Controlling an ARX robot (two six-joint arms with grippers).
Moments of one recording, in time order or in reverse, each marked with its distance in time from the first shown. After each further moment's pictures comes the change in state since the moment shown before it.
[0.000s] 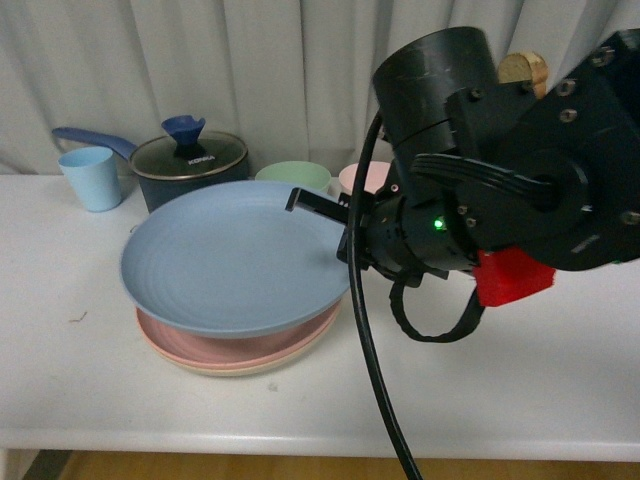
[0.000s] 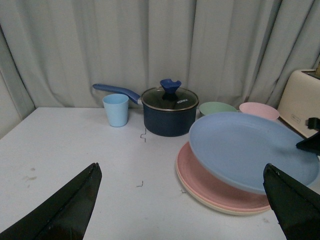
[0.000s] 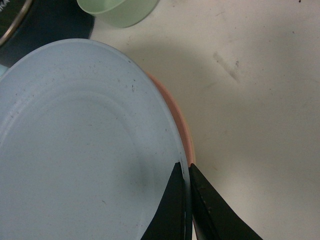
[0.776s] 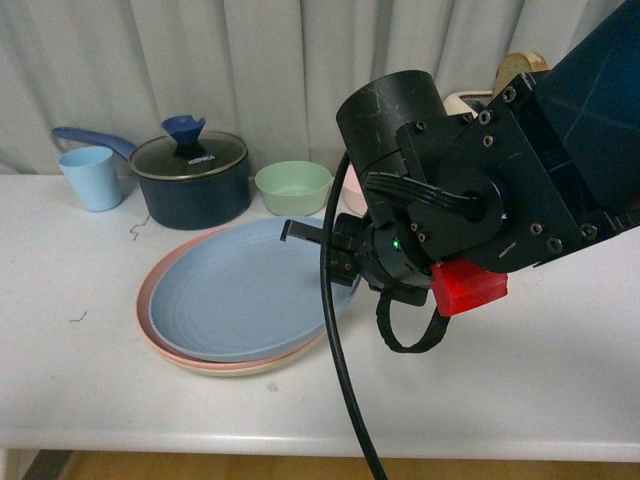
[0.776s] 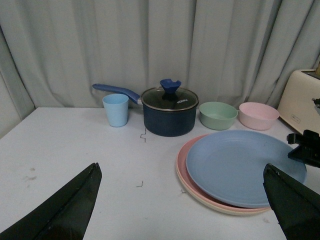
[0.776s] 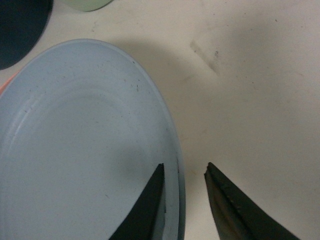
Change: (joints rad) left arm 0.000 0.000 0.000 0.000 0.000 0.000; right arm 0.010 0.090 0.088 -0.093 0.091 -0.023
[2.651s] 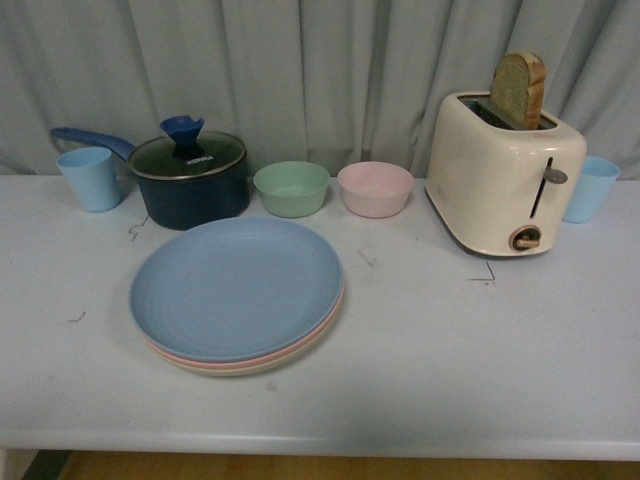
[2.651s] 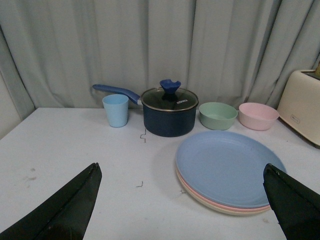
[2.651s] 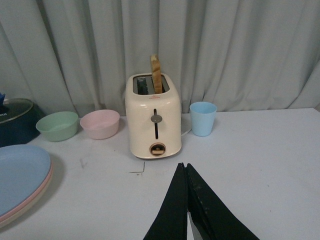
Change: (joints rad) left arm 0.000 0.000 0.000 0.000 0.000 0.000; right arm -0.502 -1.686 -1.237 0.313 -0.178 -0.618
